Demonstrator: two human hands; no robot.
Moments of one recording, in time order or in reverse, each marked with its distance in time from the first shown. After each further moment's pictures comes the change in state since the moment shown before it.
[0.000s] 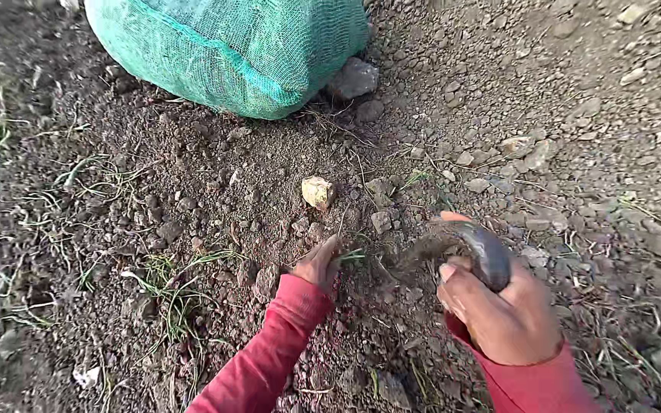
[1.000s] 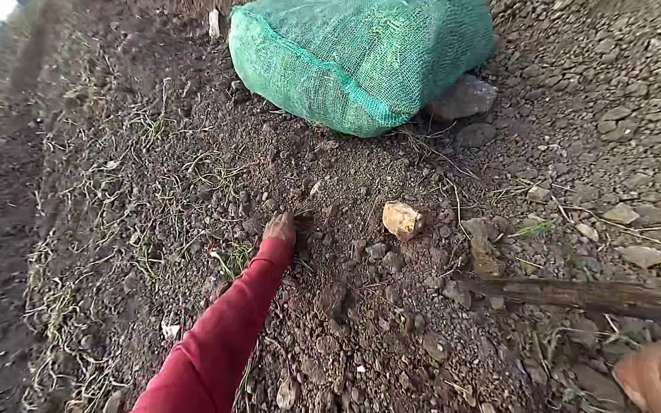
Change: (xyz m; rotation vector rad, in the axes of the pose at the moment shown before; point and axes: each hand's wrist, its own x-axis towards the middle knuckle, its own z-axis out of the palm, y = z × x) left_hand 0.077 -0.189 -0.123 0.494 0.056 -0.515; right_hand 0.046 -0.006 -0.023 0.199 -0.347 -0.140
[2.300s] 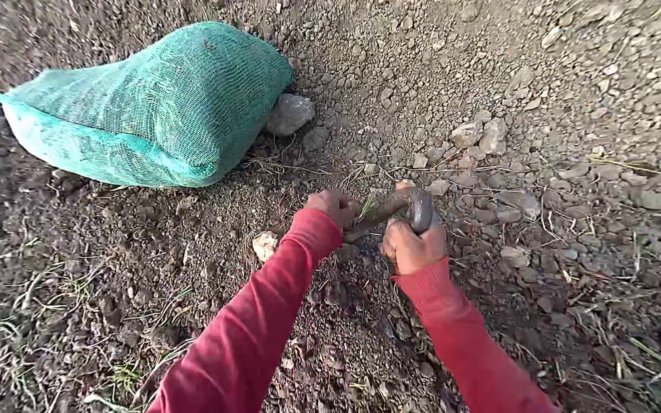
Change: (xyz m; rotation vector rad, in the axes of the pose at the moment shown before) left_hand -0.035 0.394 -0.041 0.007 -0.550 0.642; right_hand 0.058 0.097 -0.025 0.125 0.743 0.151
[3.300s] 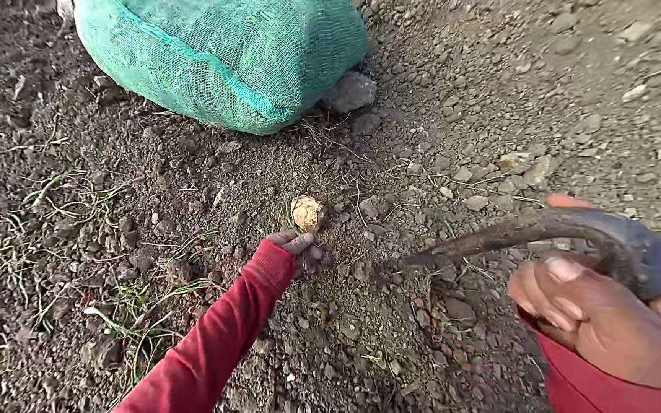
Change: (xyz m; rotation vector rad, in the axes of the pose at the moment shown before) left_hand -0.135 -0.156 0.083 -1.262 0.306 -0.056; right_hand -0.038 -0.085 -0.054 -0.120 -0.405 -0.268
